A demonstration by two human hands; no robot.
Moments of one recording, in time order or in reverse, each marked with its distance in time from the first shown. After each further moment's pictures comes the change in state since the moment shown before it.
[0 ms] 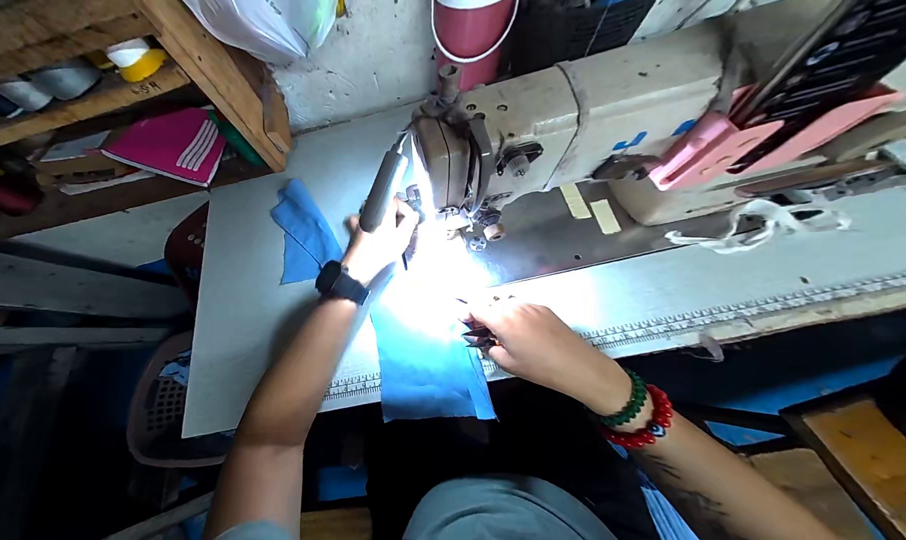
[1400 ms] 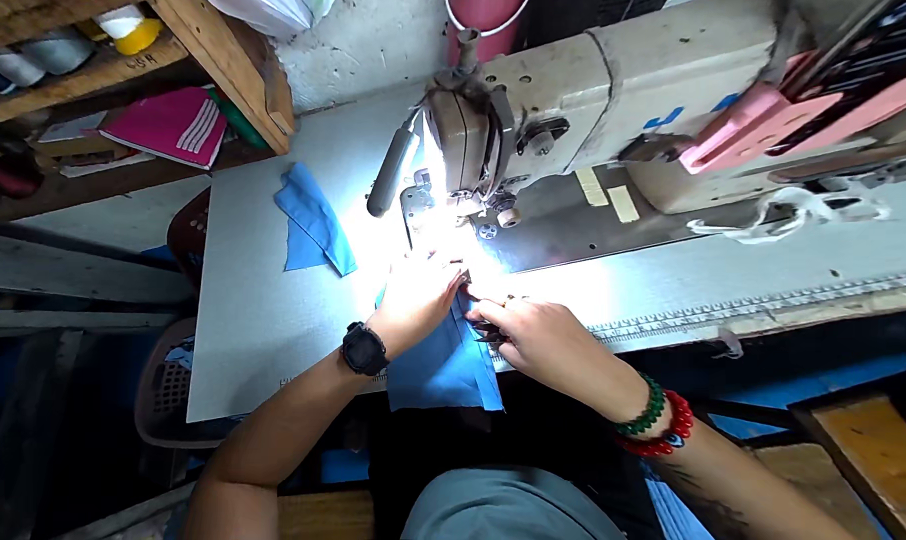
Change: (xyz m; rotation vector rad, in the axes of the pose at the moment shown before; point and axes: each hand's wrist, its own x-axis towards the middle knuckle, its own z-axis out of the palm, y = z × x) left_hand -0.096 0.046 0.025 0.219 0.011 0.453; right_hand -0.008 -0.005 0.005 0.010 0.109 -0.035
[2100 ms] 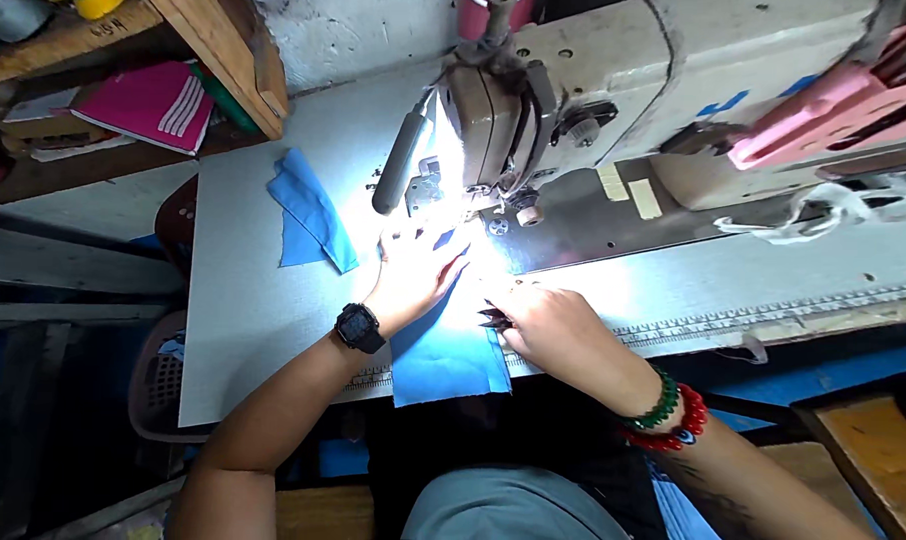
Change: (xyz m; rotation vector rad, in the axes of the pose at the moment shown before) left_hand 0.011 -0.027 0.006 0.054 -0.054 -0.105; right_hand 0.016 0.003 0.000 -0.150 0.024 0.024
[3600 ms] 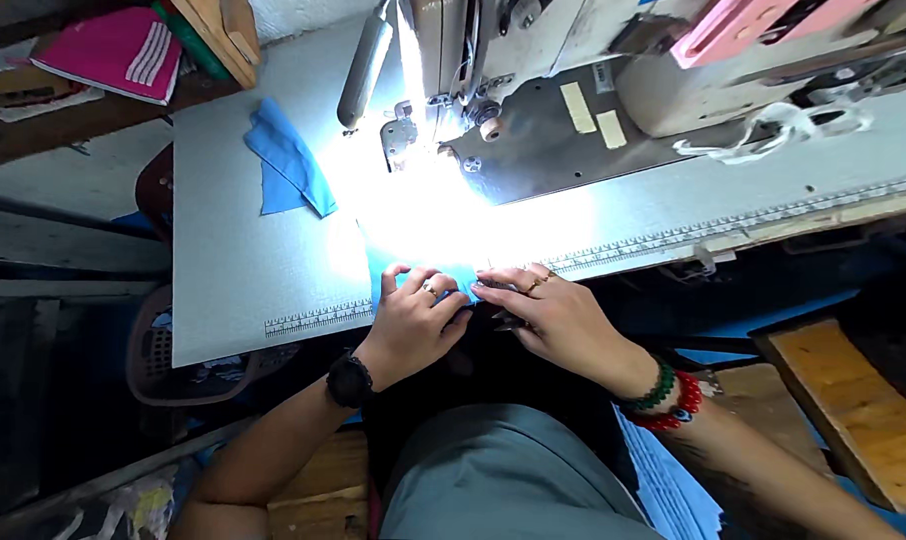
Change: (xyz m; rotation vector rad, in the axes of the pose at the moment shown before) left_hand -0.112 0.086 0.000 -0.119 0.181 0.164; right_hand -0.091 -0.005 0.010 0.182 0.109 -0.118
